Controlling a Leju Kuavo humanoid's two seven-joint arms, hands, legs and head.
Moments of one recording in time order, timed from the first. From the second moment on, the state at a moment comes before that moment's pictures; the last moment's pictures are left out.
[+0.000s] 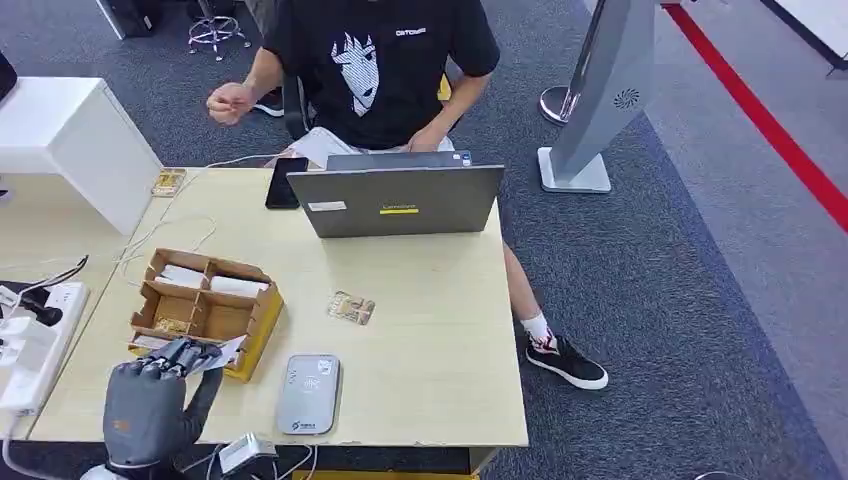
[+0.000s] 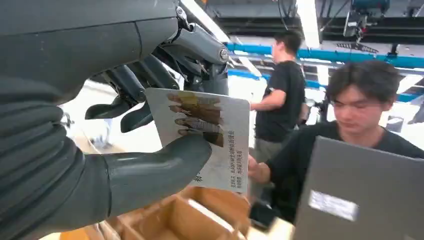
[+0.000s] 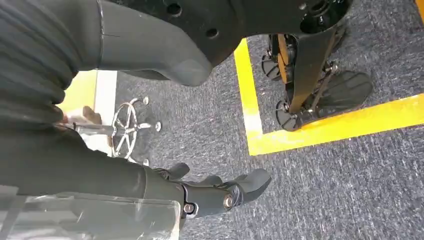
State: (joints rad) left arm 0.16 0.20 -0.27 -1.79 -0.96 0.61 -0.22; right arm -0.01 0.11 -0.17 -0.19 0.06 -0.19 0.06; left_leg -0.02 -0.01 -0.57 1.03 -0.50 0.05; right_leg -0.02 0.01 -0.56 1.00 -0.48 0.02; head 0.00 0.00
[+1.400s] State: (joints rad) left arm 0.14 0.20 -0.40 -1.48 -0.98 0.64 -0.16; right arm -0.01 0.11 -0.18 -0.19 0.09 -0.18 0.06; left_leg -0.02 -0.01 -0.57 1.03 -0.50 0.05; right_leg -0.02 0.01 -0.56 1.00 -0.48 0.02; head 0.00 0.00
